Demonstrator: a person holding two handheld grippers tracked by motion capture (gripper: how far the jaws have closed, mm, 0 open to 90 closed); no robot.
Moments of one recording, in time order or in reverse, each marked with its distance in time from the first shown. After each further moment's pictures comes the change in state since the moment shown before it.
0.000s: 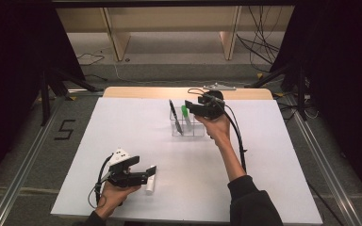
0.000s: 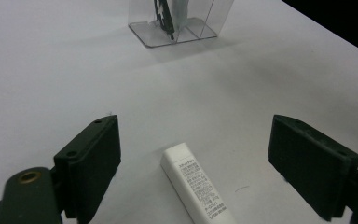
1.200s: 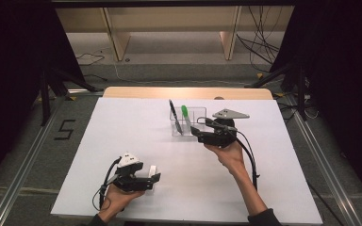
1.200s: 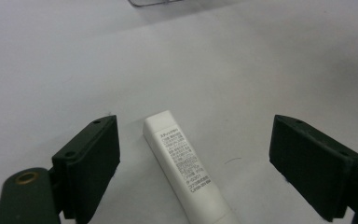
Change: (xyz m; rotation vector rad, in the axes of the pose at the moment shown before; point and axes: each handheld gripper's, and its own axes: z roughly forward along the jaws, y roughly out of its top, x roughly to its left) left arm -0.015 -0.005 0.009 0.134 0.023 0.013; right arm 0.017 -0.059 -0.063 0.020 0.076 -0.059
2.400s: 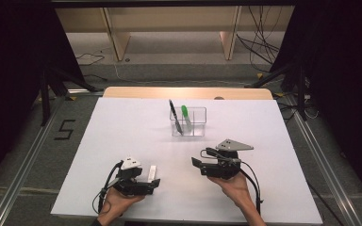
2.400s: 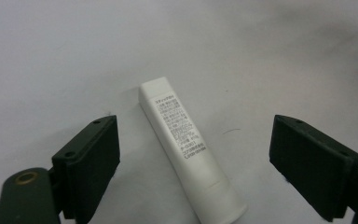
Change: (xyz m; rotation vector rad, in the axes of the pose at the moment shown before) left arm -0.007 -0.006 -0.002 0.093 0.028 -0.005; right arm 0.027 -0.069 -0.030 0.065 0.083 0.017
